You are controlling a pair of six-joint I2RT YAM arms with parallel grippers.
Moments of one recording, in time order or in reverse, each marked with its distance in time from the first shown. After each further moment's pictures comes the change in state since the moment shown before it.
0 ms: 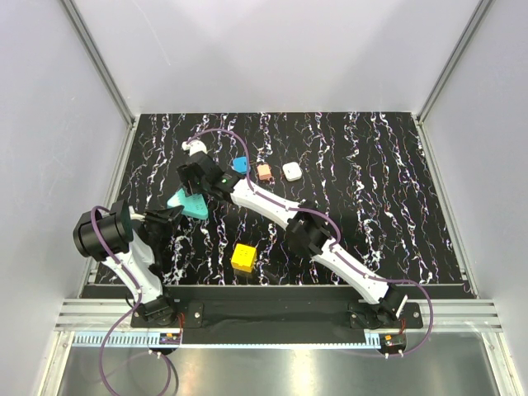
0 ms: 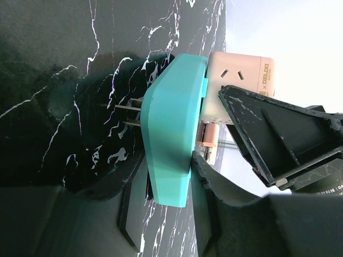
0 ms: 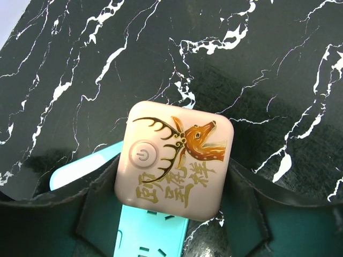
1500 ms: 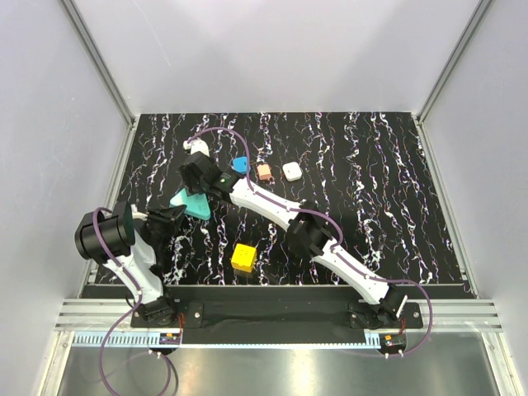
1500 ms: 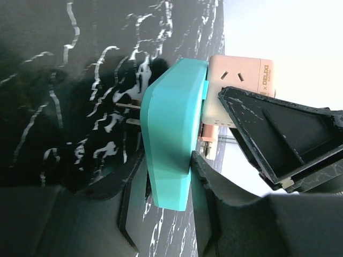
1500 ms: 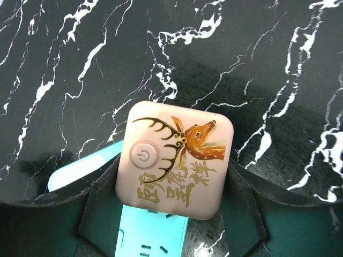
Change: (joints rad) left arm -0.032 -0.030 -0.007 -0.008 -0.020 0.004; right arm 0.014 -0.032 0.000 -0.082 0.100 0.031
